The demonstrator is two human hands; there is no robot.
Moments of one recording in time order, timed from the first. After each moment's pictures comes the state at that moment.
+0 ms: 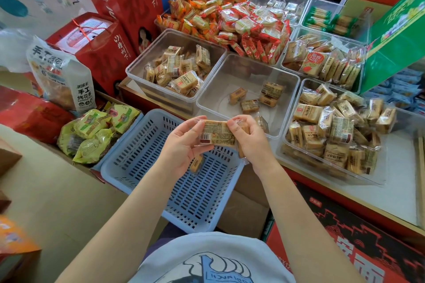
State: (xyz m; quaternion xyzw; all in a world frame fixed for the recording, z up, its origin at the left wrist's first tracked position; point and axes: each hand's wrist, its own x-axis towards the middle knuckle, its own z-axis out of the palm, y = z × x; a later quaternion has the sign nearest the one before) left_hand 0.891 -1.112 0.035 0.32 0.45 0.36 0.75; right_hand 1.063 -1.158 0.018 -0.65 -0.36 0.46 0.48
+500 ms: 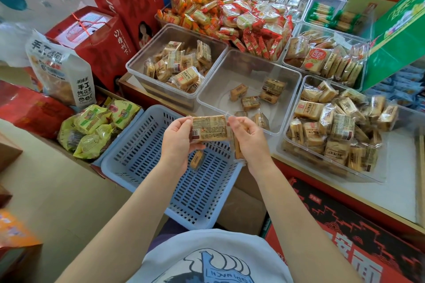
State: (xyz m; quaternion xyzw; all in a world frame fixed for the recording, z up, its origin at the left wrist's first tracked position) left_hand 0.897 -1.113 0.028 0.34 0.57 0.40 0.63; right_hand 1.048 -1.164 0.021 -0.64 -0.30 0.48 0.52
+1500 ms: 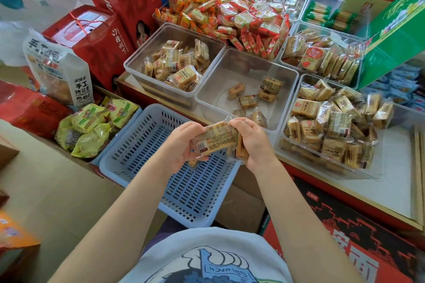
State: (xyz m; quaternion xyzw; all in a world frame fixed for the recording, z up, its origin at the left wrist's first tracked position) left_hand 0.883 -1.110 0.032 0.42 0.48 0.21 0.74; right_hand 1.053 -1.164 0.028 -0.55 -0.16 0.59 0.57
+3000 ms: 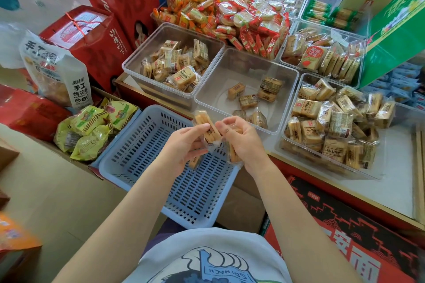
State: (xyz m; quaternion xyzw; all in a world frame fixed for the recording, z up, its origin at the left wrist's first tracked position) left_hand 0.890 -1.108 0.024 0.38 0.52 0.25 0.72; right_hand 1.049 -1.162 0.022 -0.62 -0.36 0.51 0.47
